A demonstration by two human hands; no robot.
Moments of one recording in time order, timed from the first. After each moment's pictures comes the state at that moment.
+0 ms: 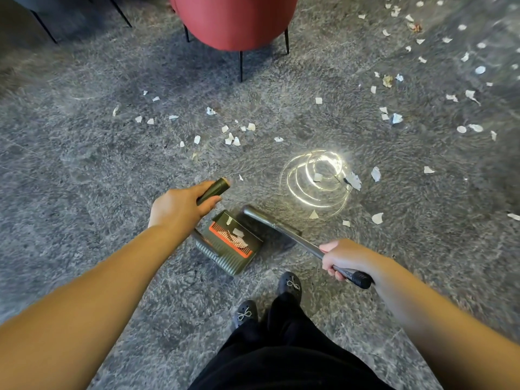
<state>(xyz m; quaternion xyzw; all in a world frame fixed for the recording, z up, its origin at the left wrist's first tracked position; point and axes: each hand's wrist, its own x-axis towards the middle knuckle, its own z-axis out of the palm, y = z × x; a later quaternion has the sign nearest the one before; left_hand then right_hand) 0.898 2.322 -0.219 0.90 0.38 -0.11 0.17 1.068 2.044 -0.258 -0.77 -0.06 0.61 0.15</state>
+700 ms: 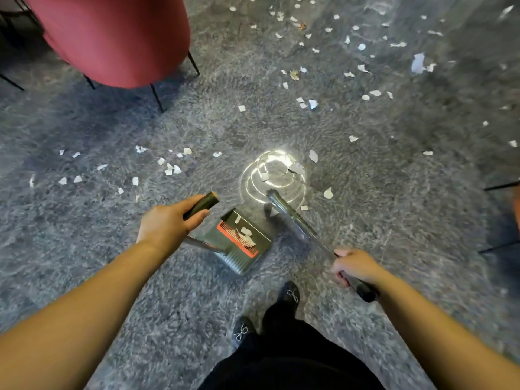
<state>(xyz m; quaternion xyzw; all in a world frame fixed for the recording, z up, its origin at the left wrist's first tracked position) 0.958 2.276 -0.227 0.95 0.20 -0.09 0.21 1.023 1.910 -0.254 -0.76 0.18 0.49 0.40</state>
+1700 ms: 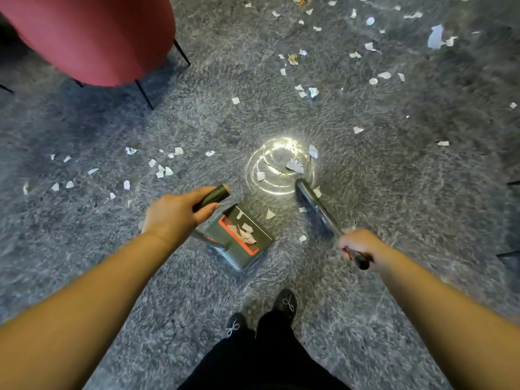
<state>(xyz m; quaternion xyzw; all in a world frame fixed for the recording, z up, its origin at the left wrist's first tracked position) 1.085 2.226 -0.243 0.97 0.15 -0.11 0.15 1.170 1.874 -0.303 -0.77 0.27 0.46 0.35</state>
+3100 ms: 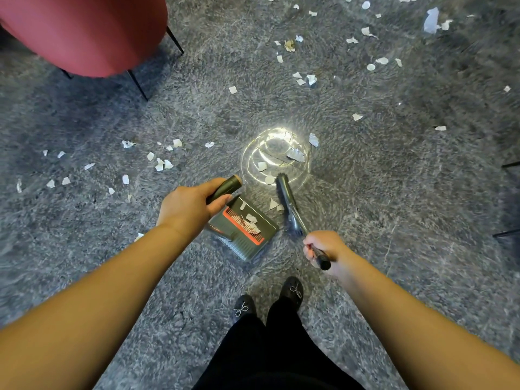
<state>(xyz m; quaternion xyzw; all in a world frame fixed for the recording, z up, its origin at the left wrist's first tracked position) 1.074 2.245 -0.247 0.97 0.13 -0.12 0.19 1.101 1.969 -0.313 -0.61 0.37 0.43 0.56</state>
